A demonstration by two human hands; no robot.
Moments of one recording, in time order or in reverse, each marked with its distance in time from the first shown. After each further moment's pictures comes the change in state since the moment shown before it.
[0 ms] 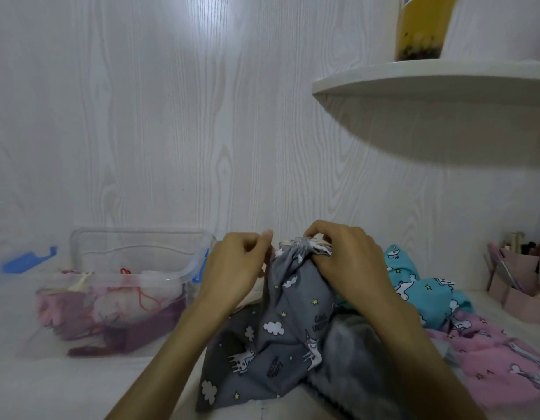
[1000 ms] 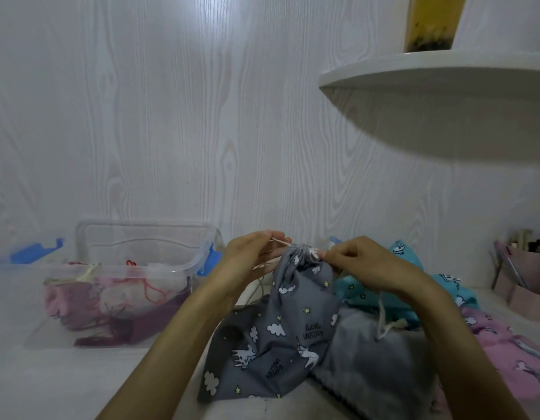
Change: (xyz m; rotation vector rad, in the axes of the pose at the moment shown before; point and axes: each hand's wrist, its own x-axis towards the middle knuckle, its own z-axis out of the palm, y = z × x) left_hand 0.004 -0.007 0.004 -0.750 -0.312 -0.327; right_hand 0.003 0.021 -0.019 0.247 -0.517 0.212
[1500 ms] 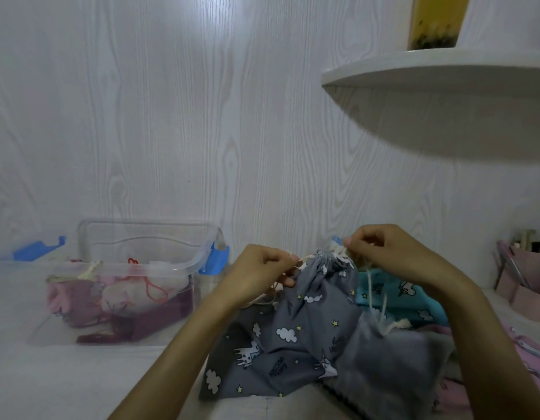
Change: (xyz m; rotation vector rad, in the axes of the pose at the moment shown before) left_hand -0.008 -0.005 0.011 0.453 -0.056 0.024; right_hand -0.007 0.010 -0.020 0.214 0.116 -0.019
